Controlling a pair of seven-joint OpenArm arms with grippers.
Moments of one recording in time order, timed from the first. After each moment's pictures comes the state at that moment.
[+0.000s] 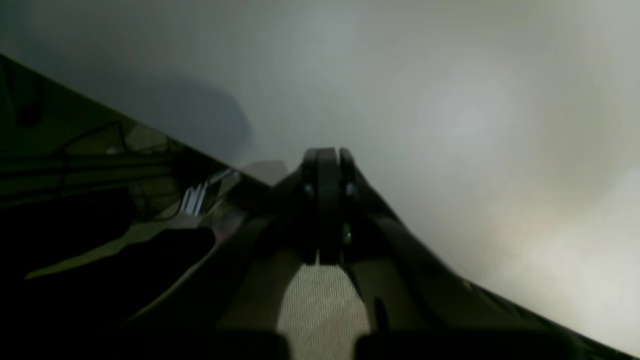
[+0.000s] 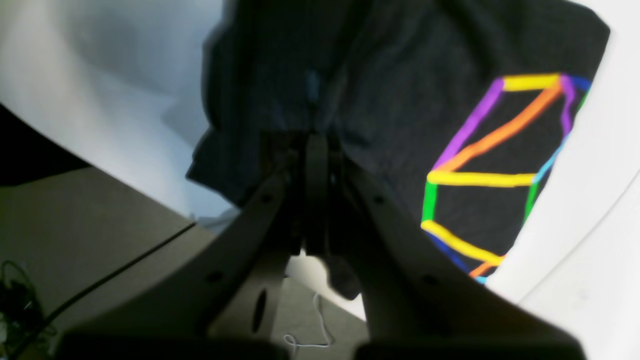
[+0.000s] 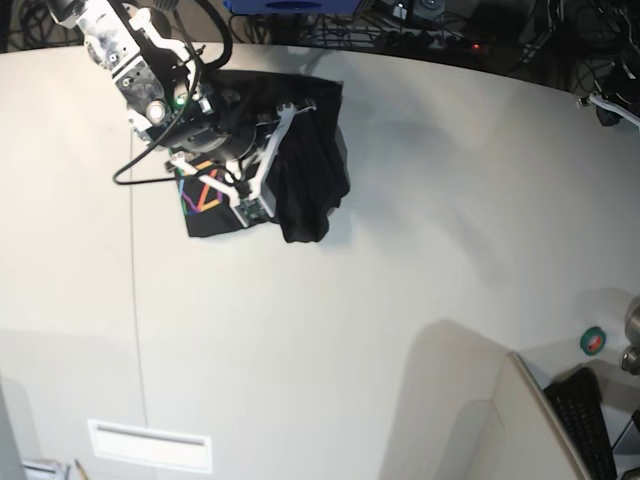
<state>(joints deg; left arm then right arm) 20.3 -18.1 -52.6 75.0 -17.1 -34.0 37.9 -11.1 11.6 -32.9 108.8 15.3 -9.5 -63.4</state>
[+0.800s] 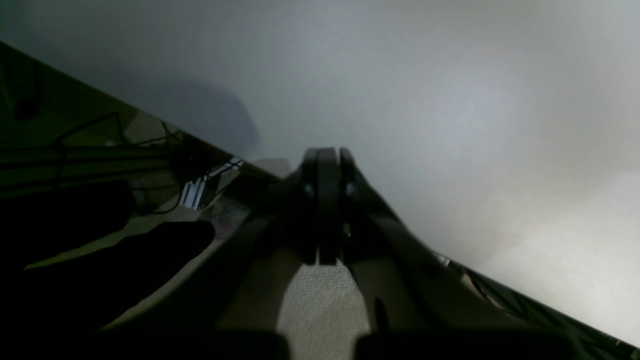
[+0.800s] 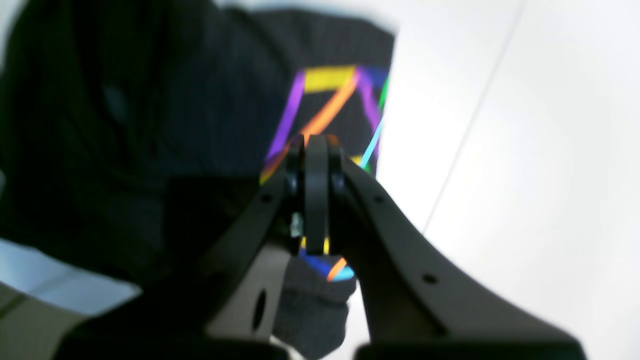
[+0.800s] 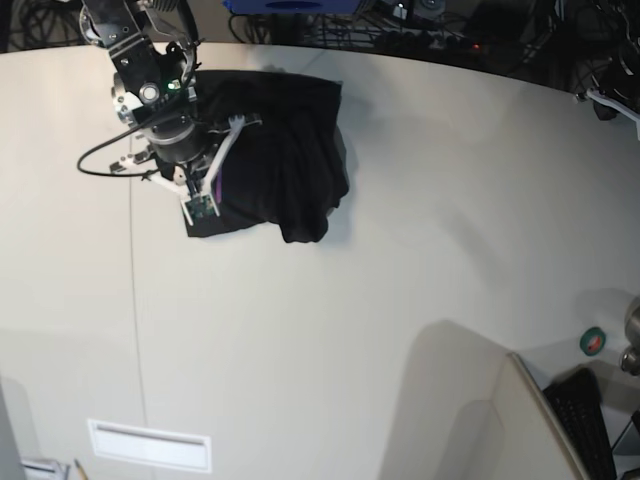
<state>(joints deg) 20.8 -17.8 -52.6 74.6 -16.6 -34.0 38.1 -16.6 11.0 -23.5 104.0 -4.4 -8.8 -54.2</state>
